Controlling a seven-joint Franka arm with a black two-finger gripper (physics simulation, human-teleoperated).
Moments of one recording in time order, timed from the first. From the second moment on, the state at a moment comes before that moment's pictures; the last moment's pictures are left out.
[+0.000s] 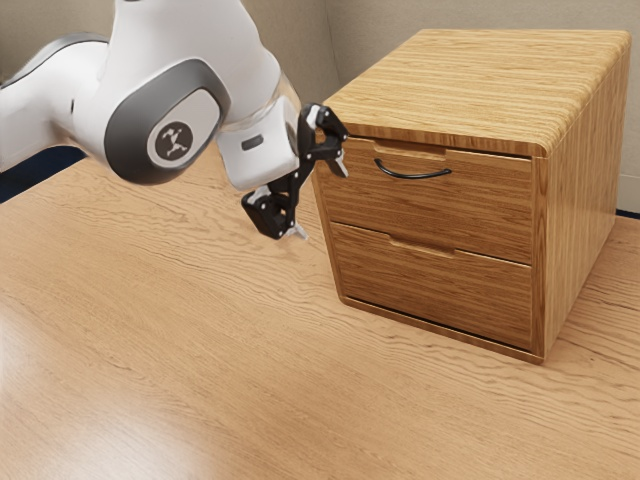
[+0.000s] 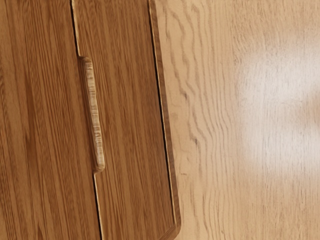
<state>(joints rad) -0.26 -0.07 0.13 -1.65 0.14 2.00 1.45</state>
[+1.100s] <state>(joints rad) -0.28 0.06 0.11 -1.56 0.15 2.17 1.51</state>
